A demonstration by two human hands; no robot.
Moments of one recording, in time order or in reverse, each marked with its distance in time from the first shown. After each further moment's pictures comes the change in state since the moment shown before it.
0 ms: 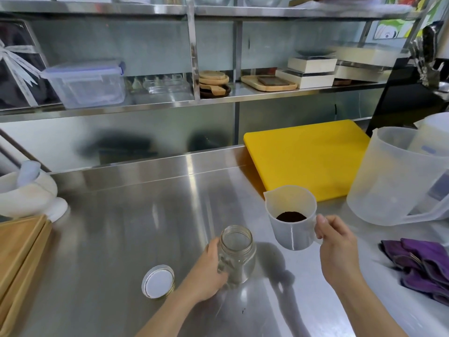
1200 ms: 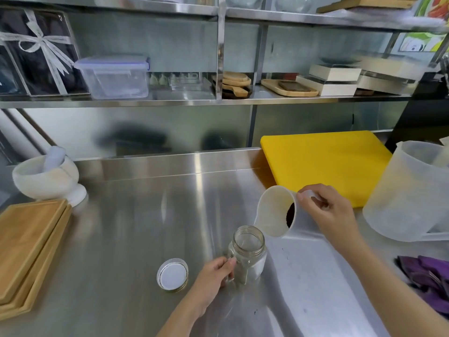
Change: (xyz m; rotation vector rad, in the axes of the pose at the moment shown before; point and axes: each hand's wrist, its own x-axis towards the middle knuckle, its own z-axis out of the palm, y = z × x) left_hand -0.014 -0.034 0.011 -0.758 0.064 -0.161; right_hand 0.023 -0.039 0.057 -0.648 -0.333 -0.503
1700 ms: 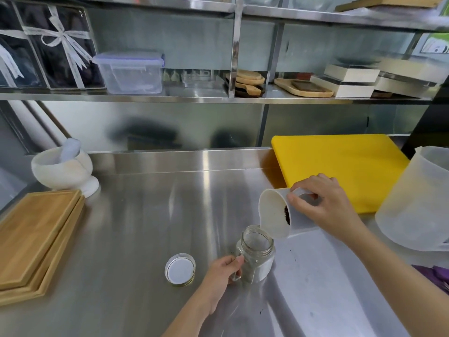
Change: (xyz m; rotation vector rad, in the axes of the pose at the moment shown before) left_hand 0.003 -0.004 0.005 -0.126 0.041 -0.026; right_hand 0.024 -0.014 0.012 -0.310 -0.229 -0.251
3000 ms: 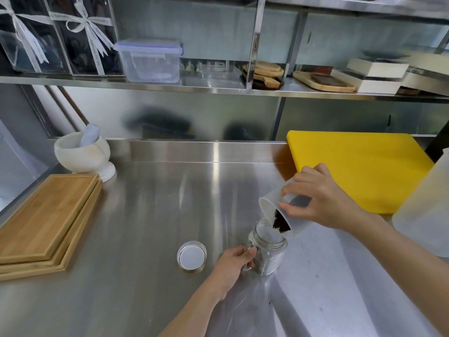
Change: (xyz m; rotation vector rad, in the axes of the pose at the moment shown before) left_hand -0.008 0.007 0.001 0.118 0.030 0.022; right_hand 0.019 -0.020 0.017 -0.228 -0.171 -0.380
